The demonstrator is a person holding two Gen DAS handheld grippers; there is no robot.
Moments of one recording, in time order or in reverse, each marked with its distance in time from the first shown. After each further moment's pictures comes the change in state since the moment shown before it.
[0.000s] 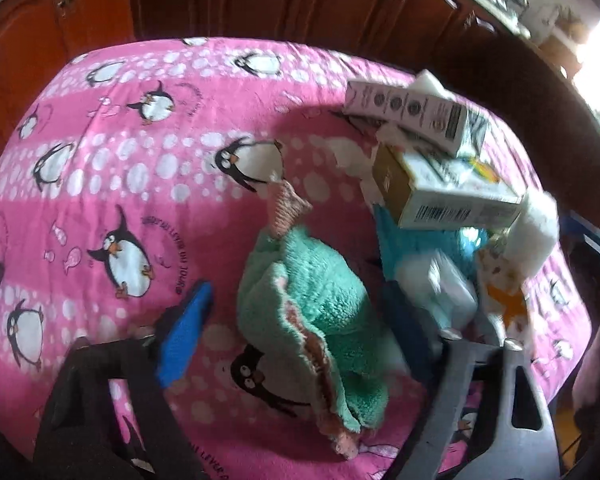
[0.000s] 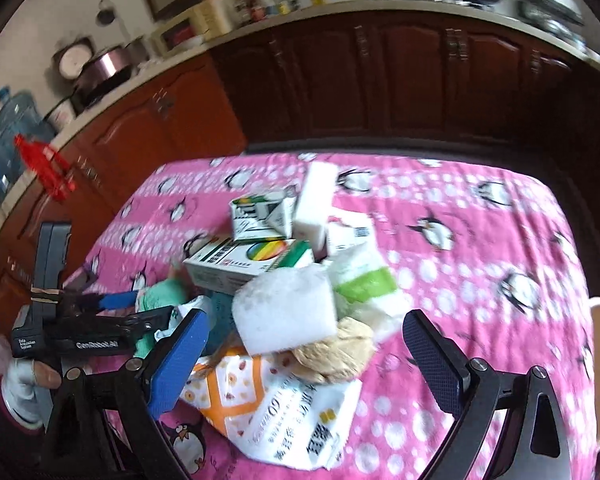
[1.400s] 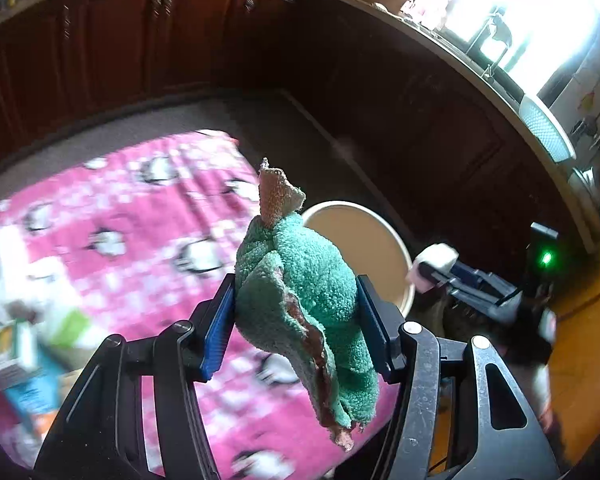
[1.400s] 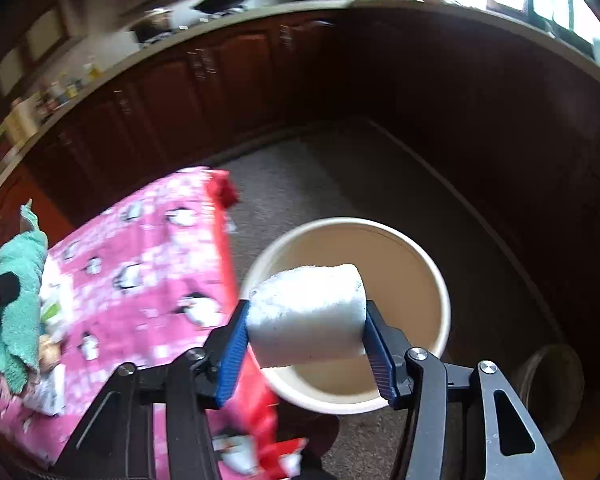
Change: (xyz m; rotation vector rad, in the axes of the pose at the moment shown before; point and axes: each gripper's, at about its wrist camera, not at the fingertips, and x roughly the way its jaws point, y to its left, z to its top) left arm -0.022 -0.362 0.056 0.394 -0.009 -0.398; right arm -0.187 -0.300 -0.126 0.534 -0.090 -0.513
